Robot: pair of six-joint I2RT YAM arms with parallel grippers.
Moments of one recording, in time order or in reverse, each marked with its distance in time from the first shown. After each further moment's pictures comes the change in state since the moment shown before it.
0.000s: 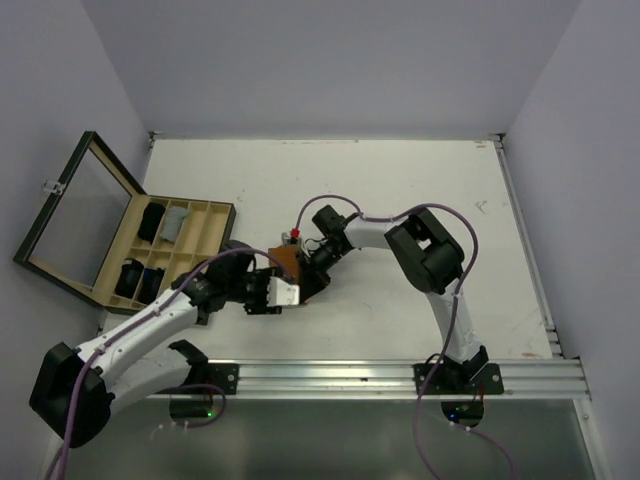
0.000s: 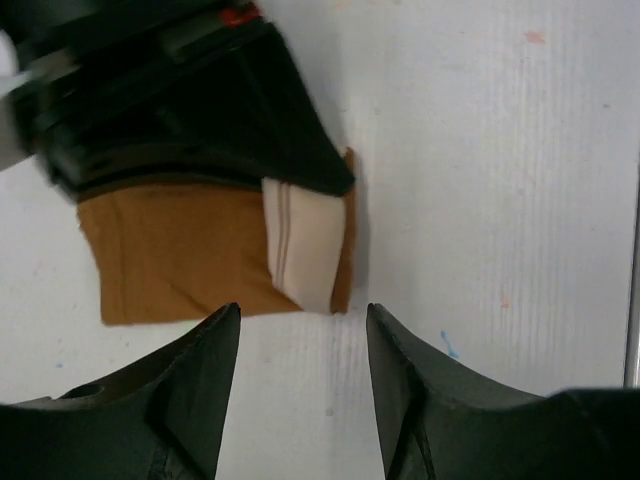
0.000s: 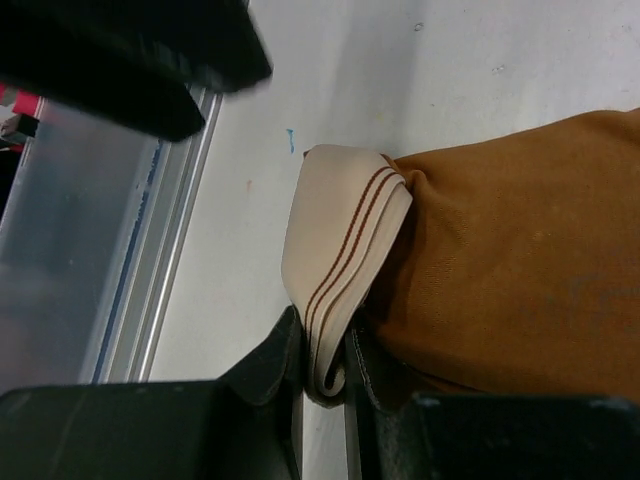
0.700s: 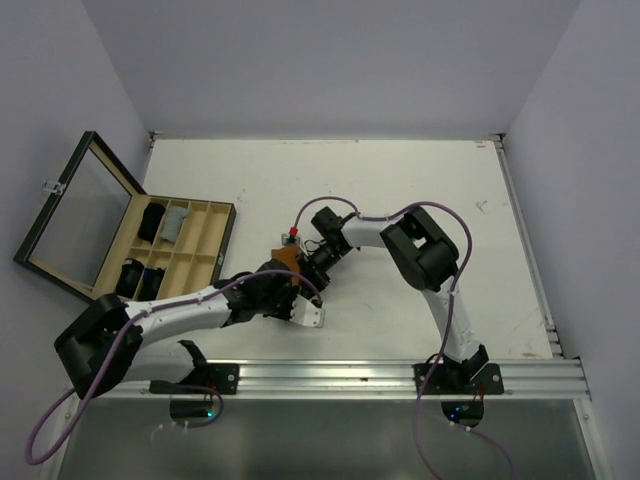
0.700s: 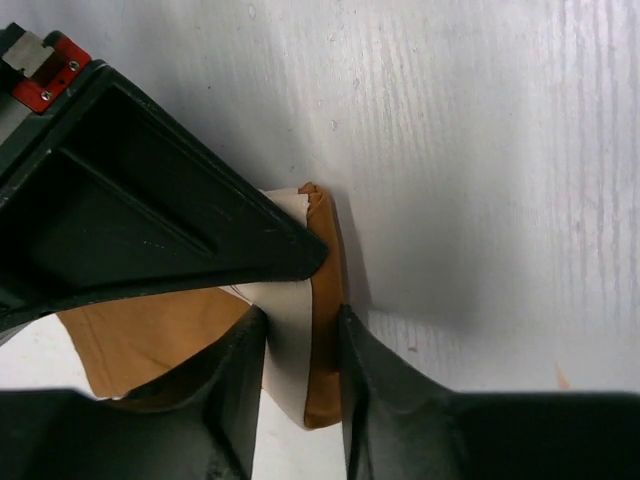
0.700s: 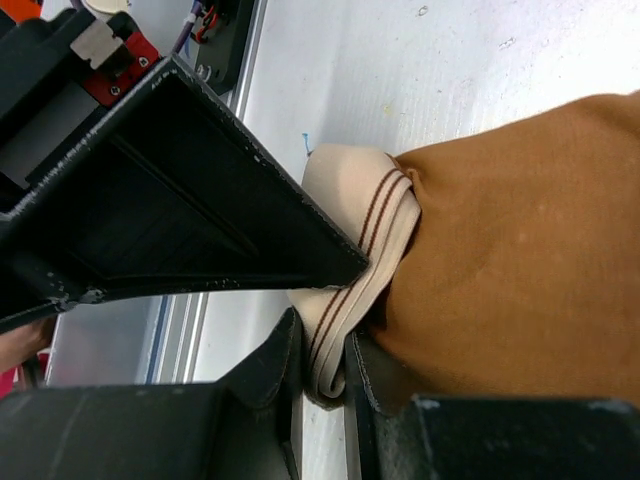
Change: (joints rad) left arm -0.357 0.257 -0.085 0.268 -0.368 0.044; right arm -0.001 0.055 0.046 -0.061 -0.051 0.083
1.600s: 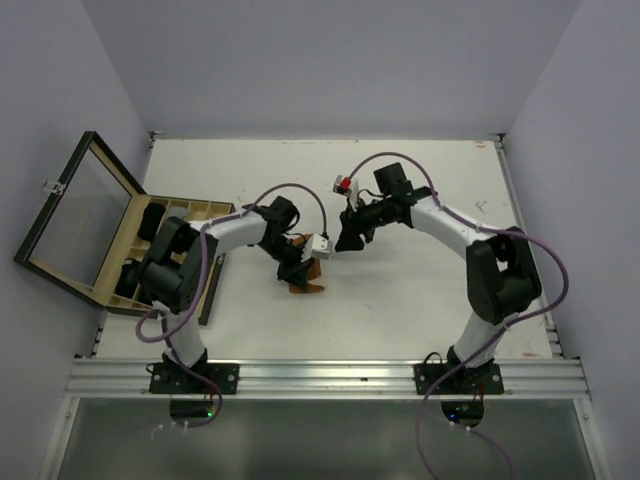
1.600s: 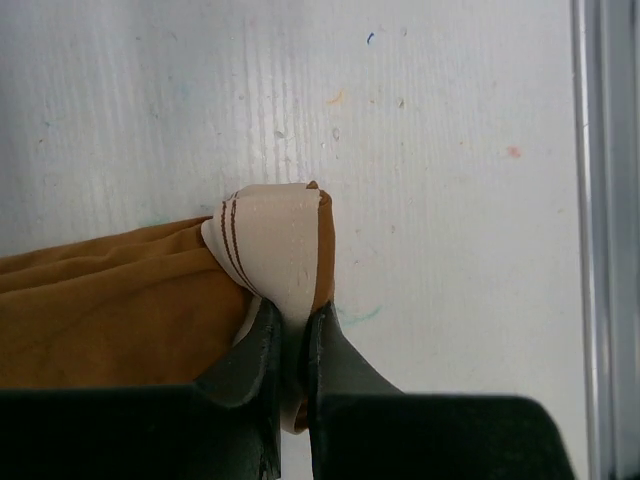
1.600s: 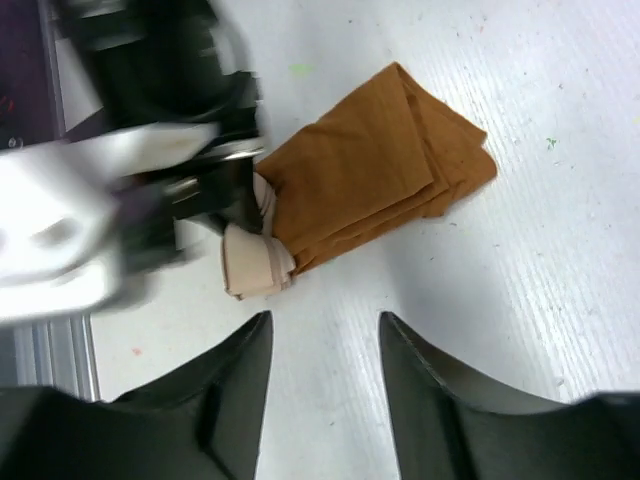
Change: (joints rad) left arm 0.317 0.612 0.592 -0.465 0.593 0.019; right arm -0.281 -0.461 -0.159 0.083 0.378 0.106
